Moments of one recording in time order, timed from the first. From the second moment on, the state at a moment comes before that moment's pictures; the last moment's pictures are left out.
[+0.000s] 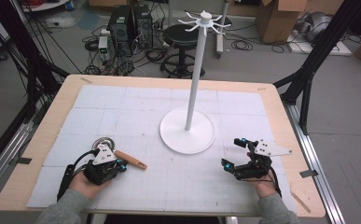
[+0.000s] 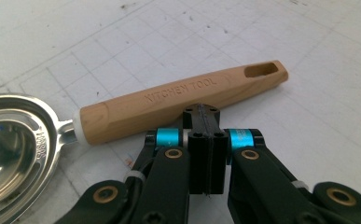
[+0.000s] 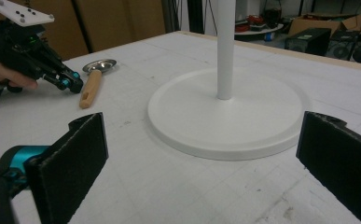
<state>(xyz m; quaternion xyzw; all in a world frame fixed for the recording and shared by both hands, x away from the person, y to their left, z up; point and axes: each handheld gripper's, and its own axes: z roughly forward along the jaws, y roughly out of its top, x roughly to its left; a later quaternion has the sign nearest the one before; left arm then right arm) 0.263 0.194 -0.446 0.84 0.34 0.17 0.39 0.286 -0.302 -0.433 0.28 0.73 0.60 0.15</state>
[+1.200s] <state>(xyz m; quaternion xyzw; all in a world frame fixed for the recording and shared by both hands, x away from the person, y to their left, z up) 0.329 0.215 -0.441 0.82 0.40 0.16 0.38 0.287 -0.300 -0.434 0.27 0.74 0.59 0.14</state>
